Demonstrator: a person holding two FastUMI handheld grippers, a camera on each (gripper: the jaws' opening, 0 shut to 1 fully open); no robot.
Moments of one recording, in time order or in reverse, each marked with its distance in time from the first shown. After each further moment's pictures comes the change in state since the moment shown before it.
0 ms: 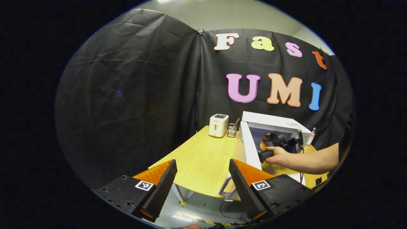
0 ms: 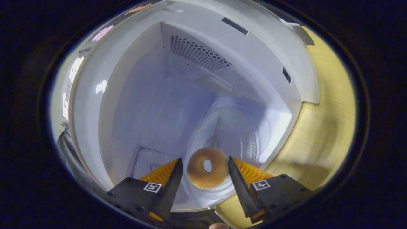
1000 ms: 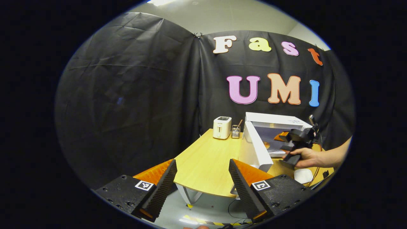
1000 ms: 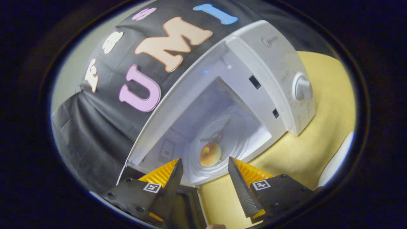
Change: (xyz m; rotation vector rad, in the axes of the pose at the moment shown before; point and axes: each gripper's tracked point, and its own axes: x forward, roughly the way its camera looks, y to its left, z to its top) left arm -0.002 0.028 -0.005 0.072 -0.046 0.002; right arm -0.108 -0.004 0.022 -0.409 0.106 0.145
